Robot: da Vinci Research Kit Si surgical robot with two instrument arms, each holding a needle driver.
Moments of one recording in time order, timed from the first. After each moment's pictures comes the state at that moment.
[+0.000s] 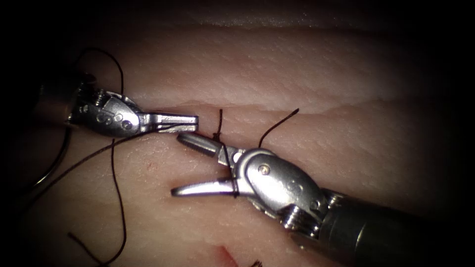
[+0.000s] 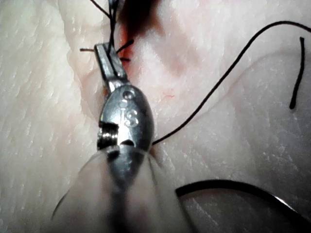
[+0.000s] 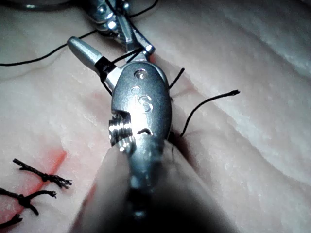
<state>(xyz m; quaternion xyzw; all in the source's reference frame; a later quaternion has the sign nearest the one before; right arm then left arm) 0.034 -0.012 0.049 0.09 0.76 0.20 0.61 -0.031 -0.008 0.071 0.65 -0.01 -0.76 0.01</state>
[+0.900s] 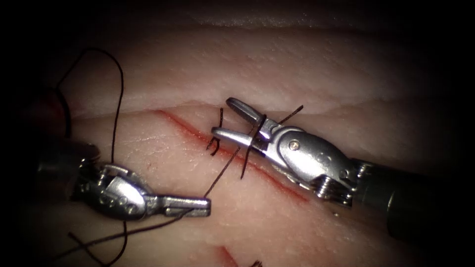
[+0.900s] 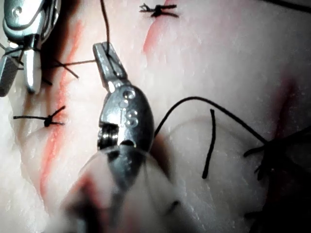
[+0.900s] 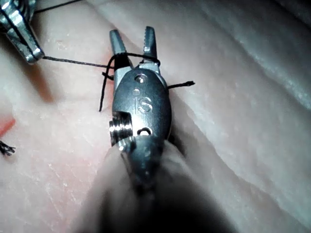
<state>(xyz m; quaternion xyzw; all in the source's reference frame) 0.032 -0.011 0.054 -0.03 0.65 0.27 0.71 -0.036 -0.017 0.063 0.67 0.00 -0.74 0.03</state>
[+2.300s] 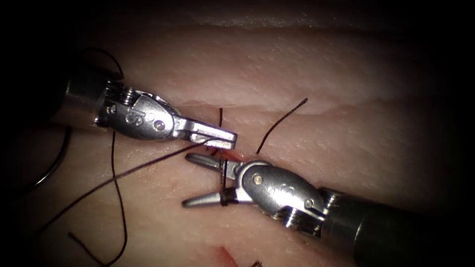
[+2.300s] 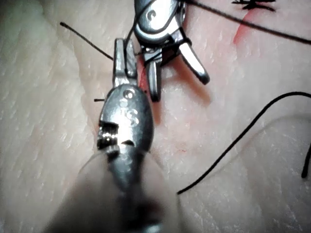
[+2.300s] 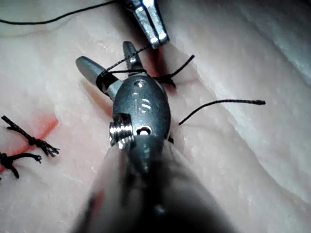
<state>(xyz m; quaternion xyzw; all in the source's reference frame) 0.035 -0.016 0.054 0.17 0.66 0.10 0.72 -0.037 -0.006 0.067 0.67 0.12 -0.73 0.09</state>
